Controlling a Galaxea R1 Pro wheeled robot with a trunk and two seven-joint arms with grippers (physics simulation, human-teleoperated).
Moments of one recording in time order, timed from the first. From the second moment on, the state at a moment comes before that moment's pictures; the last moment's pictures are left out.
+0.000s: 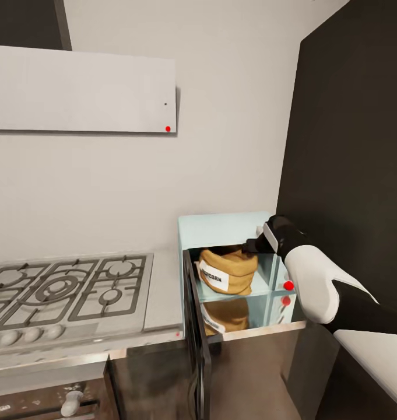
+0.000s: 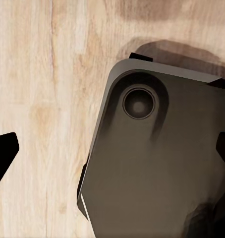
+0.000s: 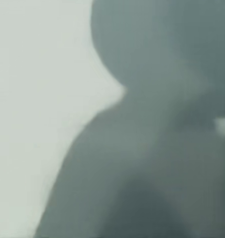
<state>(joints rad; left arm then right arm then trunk) 0.00 -0.03 0.05 -0.05 0.18 -0.09 0.19 -1.31 0.07 -0.35 -0.33 0.39 0.92 0.08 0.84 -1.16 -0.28</state>
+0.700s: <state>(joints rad) 0.00 -0.03 0.05 -0.05 0.18 -0.09 0.19 -1.31 0.07 -0.34 -0.72 0.44 1.04 0.33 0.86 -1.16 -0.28</state>
